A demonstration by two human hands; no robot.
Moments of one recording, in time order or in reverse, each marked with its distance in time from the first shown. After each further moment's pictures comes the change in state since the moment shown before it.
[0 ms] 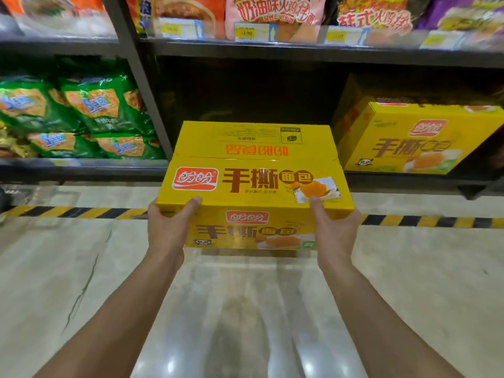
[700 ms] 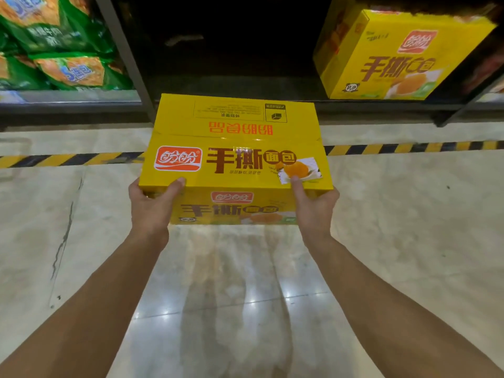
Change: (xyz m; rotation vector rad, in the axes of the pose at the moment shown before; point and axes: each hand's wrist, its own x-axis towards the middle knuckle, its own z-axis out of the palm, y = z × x) left_hand -0.018 -0.094 -0.073 0.049 -0.125 -0.100; right_hand -0.075 0.107 -0.028 -0.175 0.054 0.010
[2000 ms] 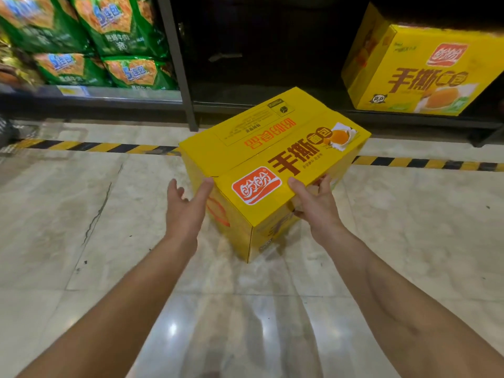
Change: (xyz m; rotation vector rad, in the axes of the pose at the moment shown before) left_hand -0.081 -0.031 -0.008 0.084 0.041 0.047; right_hand -0.016 0.025 -0.005 -0.047 -0.447 0.070
